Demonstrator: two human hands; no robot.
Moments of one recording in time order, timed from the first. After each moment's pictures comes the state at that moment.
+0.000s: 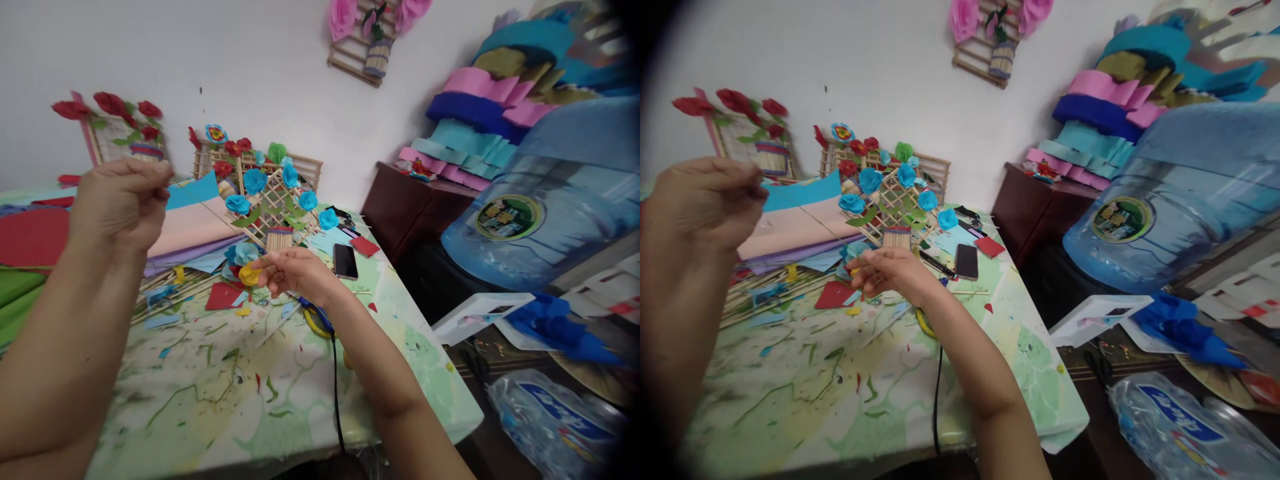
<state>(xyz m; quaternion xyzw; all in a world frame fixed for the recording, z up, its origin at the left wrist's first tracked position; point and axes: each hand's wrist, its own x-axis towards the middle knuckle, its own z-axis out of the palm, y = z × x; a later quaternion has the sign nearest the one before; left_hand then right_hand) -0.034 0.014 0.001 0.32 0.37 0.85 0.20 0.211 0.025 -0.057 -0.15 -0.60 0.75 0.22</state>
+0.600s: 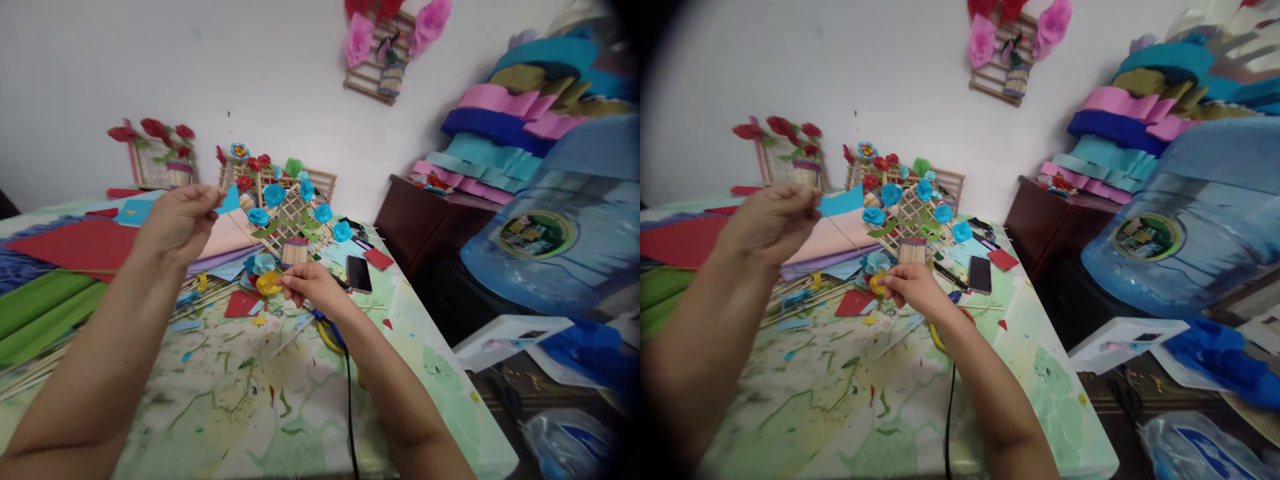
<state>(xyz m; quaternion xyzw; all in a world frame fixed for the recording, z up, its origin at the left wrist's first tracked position) -0.021 0.003 -0.001 0.38 0.37 0.79 0.31 0.201 0.017 -0.055 -0.29 -0.70 0.59 0.27</state>
